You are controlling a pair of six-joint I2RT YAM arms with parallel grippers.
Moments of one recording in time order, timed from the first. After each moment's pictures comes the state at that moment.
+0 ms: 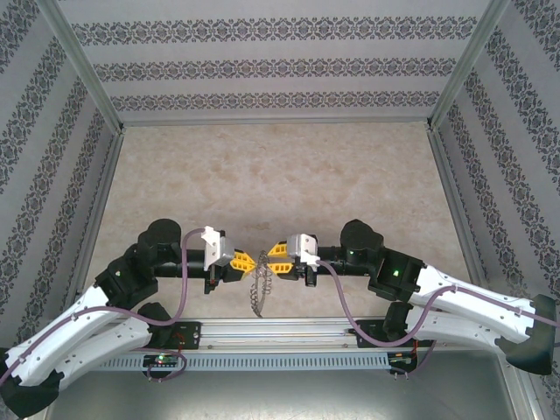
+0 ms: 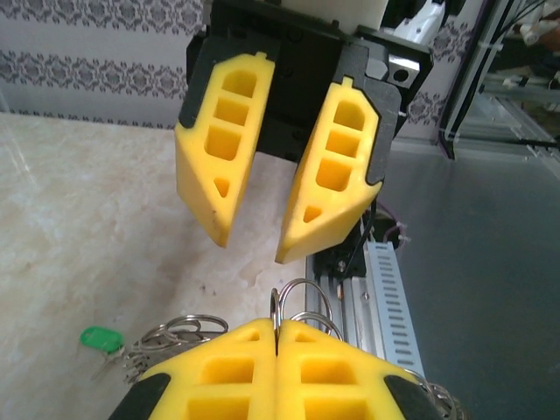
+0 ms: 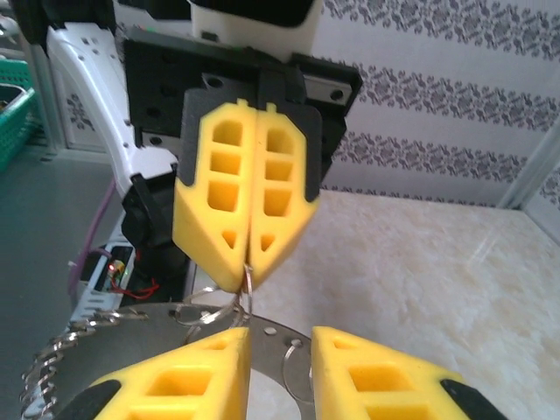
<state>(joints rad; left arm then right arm) -0.77 0.62 0.72 -0.39 0.66 0.13 1.08 0.85 0.71 -0.03 -0.40 -0.24</state>
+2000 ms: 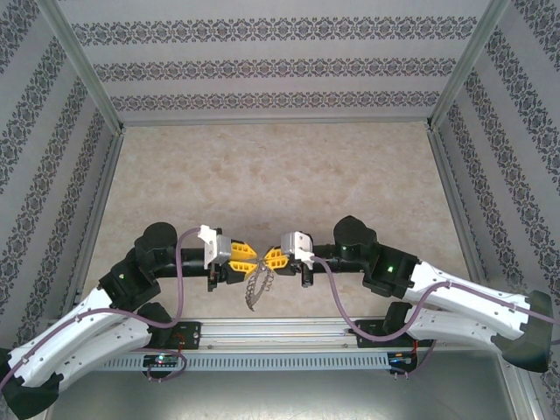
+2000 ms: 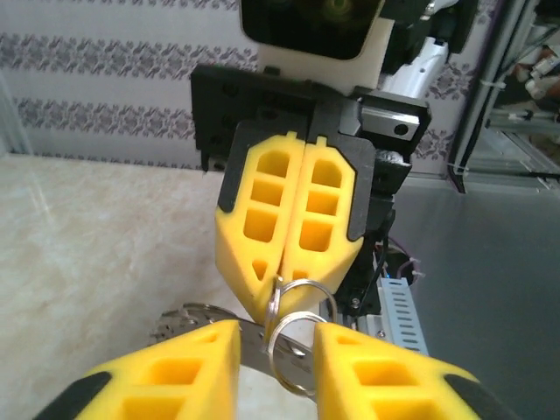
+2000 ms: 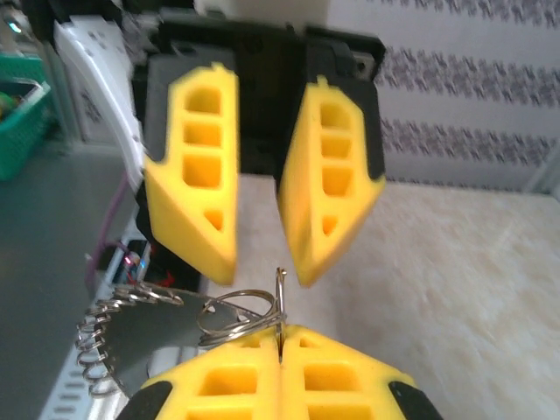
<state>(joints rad) -0.77 0.60 0.68 -0.28 0.62 0.10 1.06 0.91 0.77 -0.12 -0.41 -0.24</state>
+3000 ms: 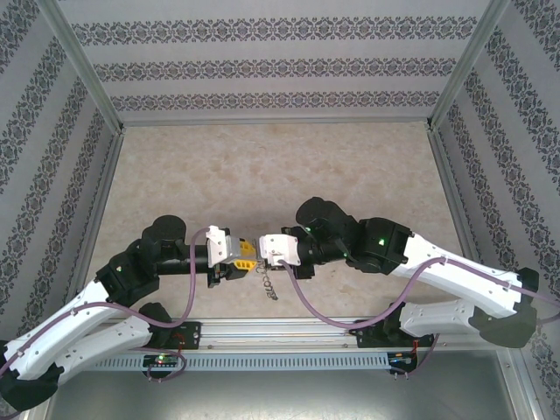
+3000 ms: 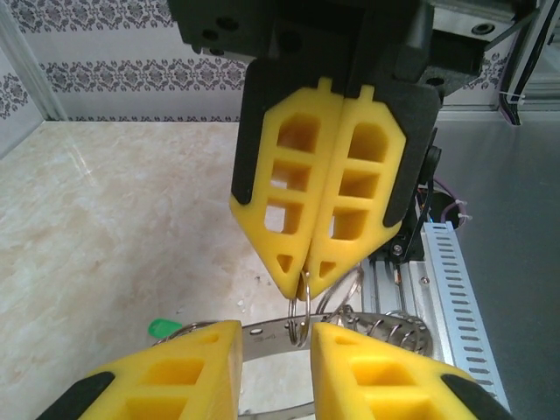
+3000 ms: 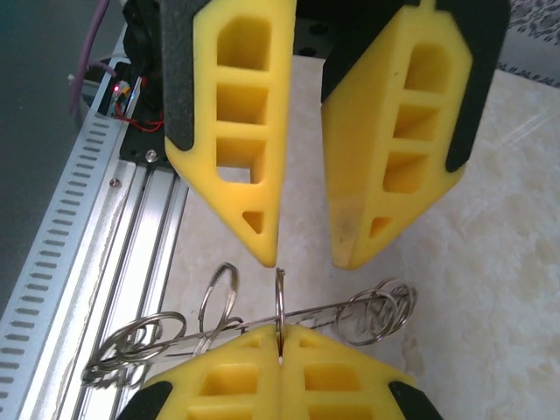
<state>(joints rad) -0.81 0.68 0.79 -0.46 0.52 0.27 1.14 1.16 1.25 -0.80 -0.25 -0.53</state>
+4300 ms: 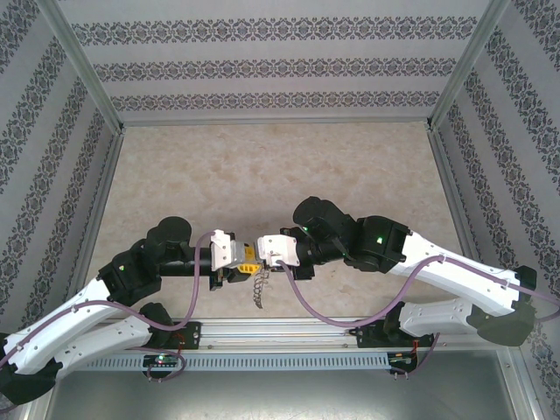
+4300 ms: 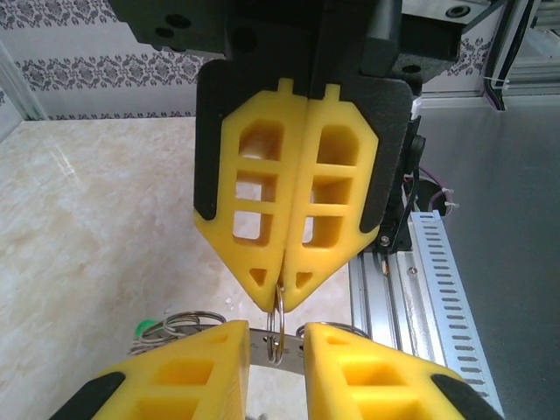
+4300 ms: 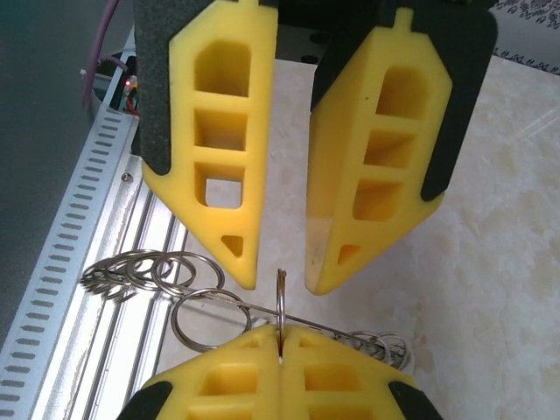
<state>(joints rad) -0.86 0.70 0.81 -0.49 0.49 0.29 1.14 1.18 1.29 -0.84 -0.26 -0.53</state>
